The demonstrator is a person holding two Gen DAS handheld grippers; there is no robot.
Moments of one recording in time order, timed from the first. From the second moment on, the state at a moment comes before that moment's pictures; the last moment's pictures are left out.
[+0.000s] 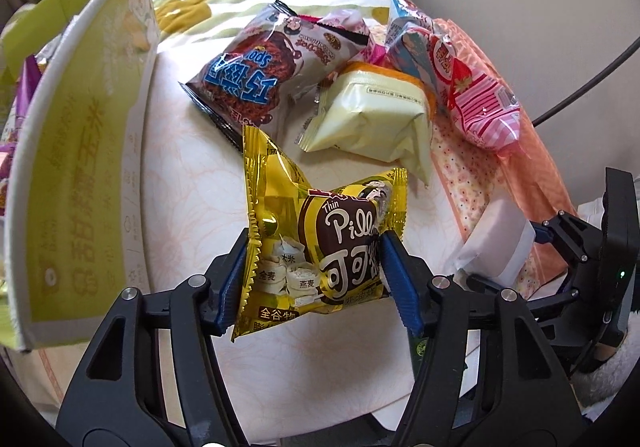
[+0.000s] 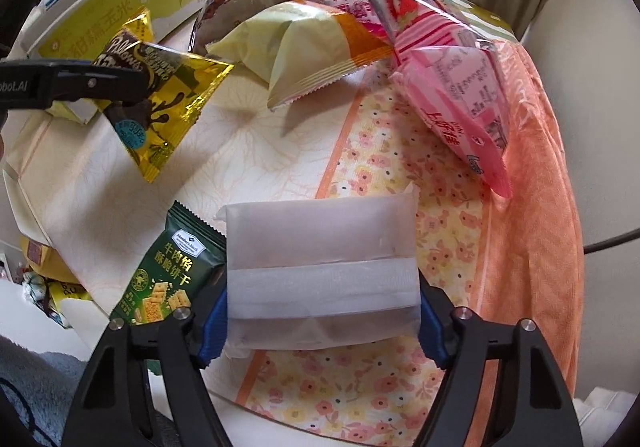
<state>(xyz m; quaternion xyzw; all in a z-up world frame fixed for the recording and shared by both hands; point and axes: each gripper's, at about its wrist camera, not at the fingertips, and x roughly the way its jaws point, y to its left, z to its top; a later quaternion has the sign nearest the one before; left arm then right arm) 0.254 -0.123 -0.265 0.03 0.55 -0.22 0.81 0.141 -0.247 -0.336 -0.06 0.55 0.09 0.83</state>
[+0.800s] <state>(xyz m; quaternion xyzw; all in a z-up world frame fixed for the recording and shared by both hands) 0.224 -0.009 -0.130 -0.07 0.43 -0.13 0.89 0.159 -0.211 -0.206 -0.04 0.47 0.15 0.87</state>
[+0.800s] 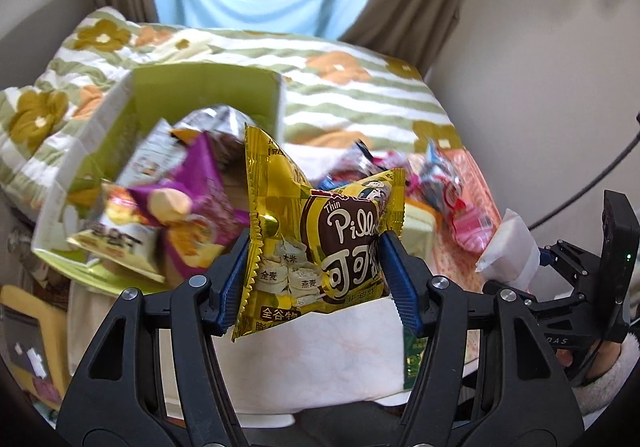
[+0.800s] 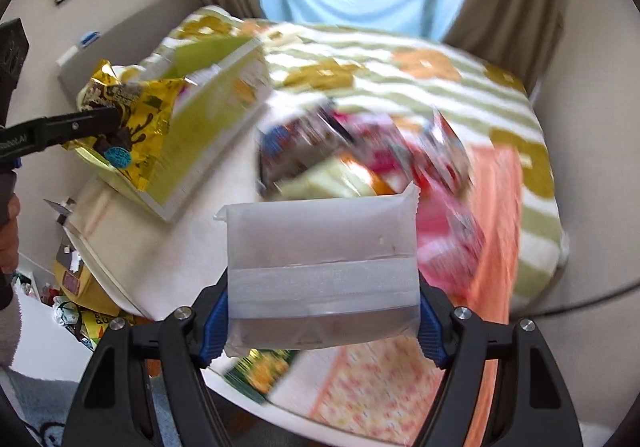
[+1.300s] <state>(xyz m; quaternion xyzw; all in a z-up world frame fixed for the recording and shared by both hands) 0.287 0.145 -0.114 -0.09 0.43 -0.11 0.89 0.224 -0.043 -0.169 -0.05 0.43 0.21 0.88</state>
